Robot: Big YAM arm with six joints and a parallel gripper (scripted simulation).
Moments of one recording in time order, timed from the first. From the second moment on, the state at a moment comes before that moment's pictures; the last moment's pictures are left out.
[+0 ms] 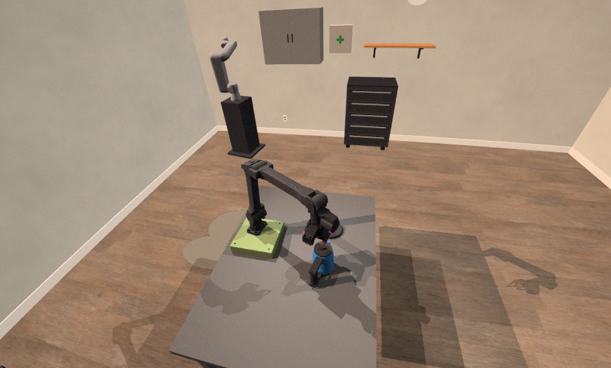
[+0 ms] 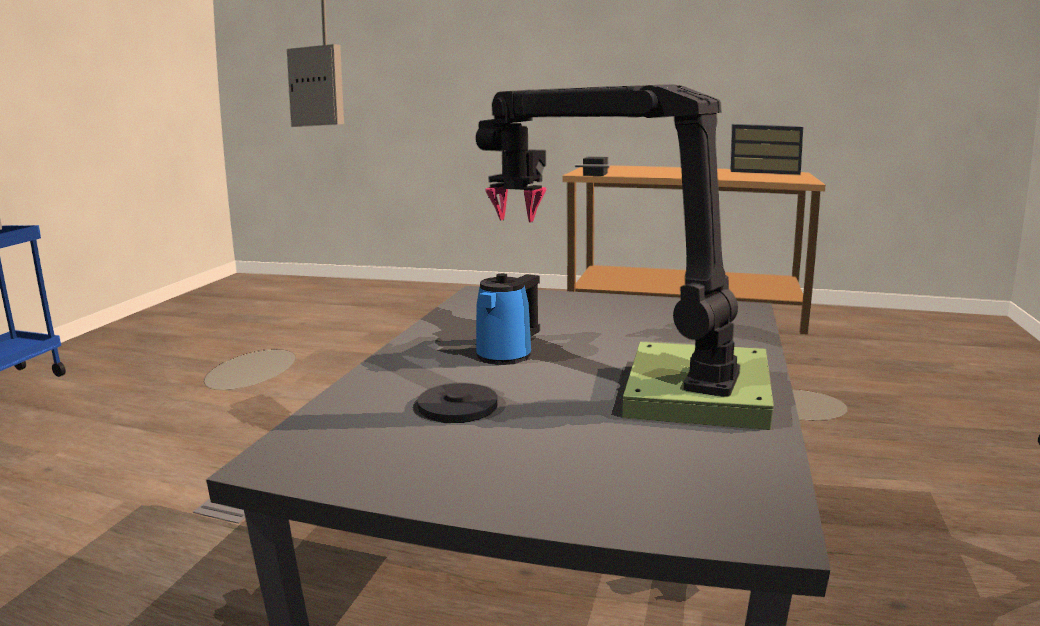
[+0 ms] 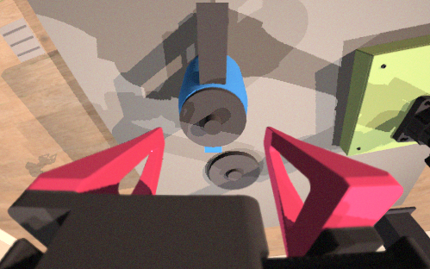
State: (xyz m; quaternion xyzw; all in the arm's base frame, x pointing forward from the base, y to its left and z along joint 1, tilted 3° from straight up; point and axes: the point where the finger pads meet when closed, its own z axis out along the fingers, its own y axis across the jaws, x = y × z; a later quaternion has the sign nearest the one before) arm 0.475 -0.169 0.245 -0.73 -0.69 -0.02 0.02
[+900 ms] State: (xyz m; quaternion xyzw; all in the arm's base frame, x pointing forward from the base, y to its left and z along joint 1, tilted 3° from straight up) arm 0.476 -0.168 0.245 -0.73 -0.69 -0.02 0.02
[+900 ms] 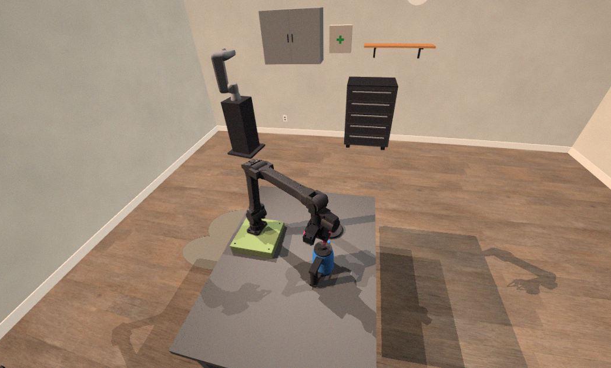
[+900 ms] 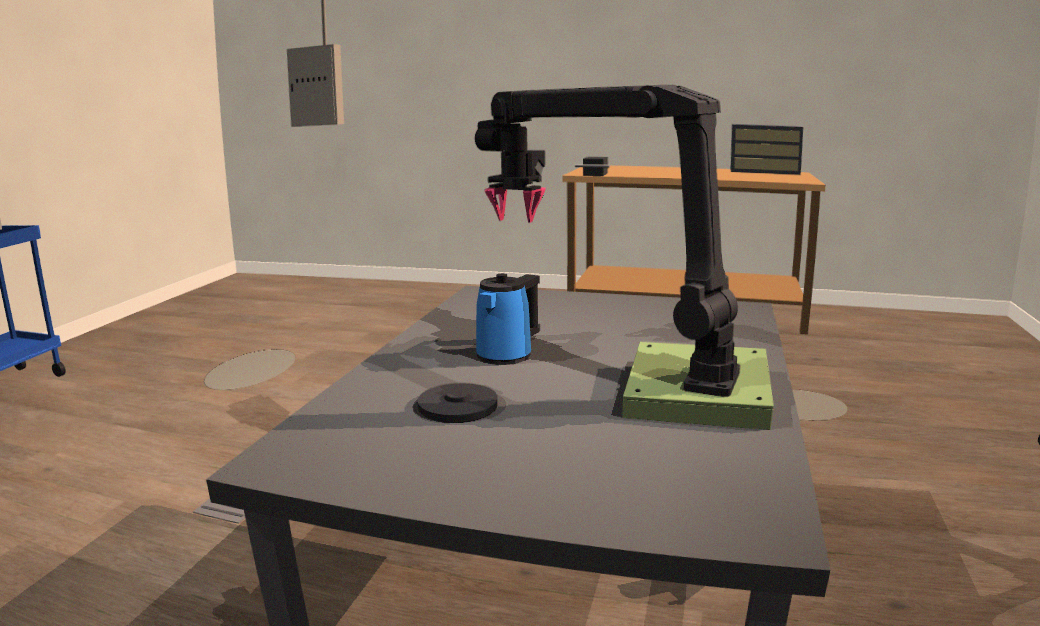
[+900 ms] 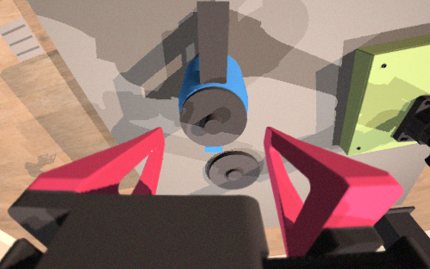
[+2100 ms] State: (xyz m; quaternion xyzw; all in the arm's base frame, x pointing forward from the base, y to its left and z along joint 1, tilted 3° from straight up) arm 0.477 -0.168 0.244 -0.73 -0.69 -0.02 0.02
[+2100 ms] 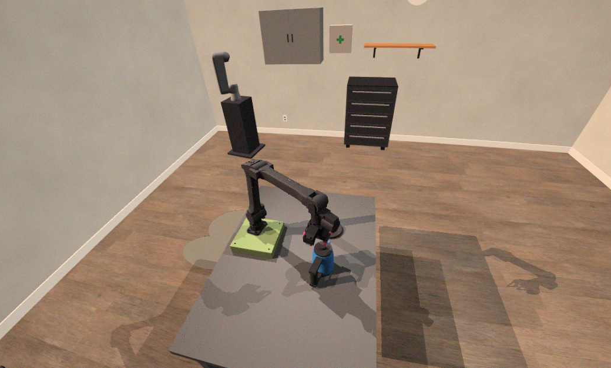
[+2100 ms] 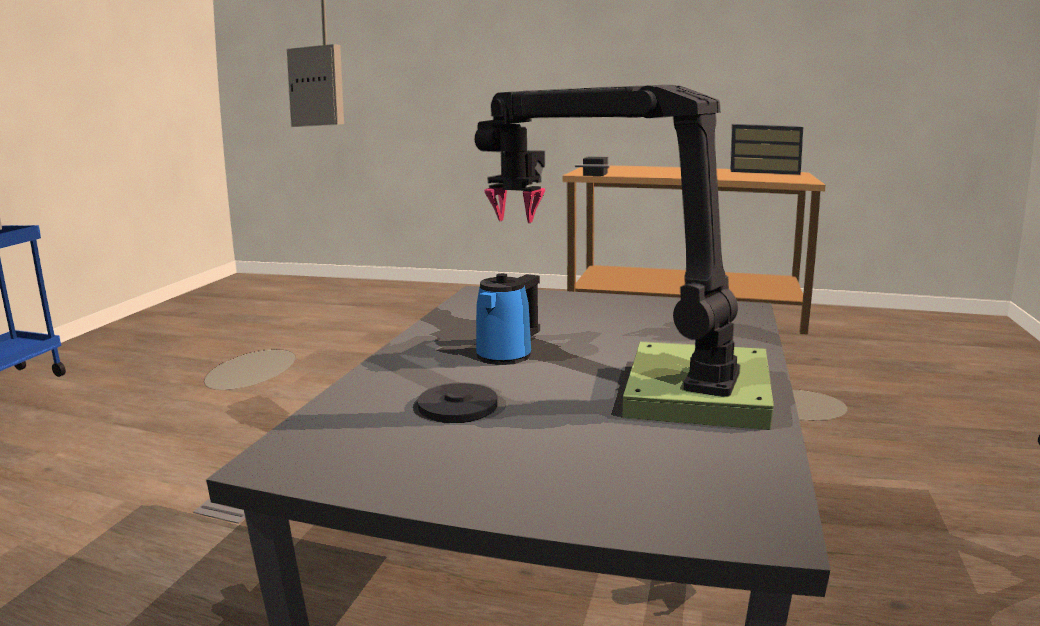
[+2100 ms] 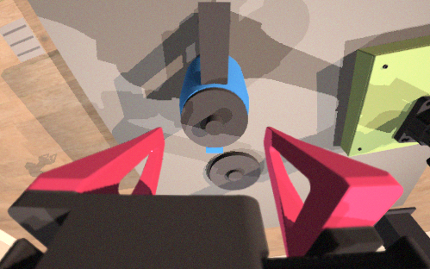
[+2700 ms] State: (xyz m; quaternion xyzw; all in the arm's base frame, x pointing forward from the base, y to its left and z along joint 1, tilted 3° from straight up) arm 0.477 -0.166 0.199 -0.73 -0.69 -0.02 0.02
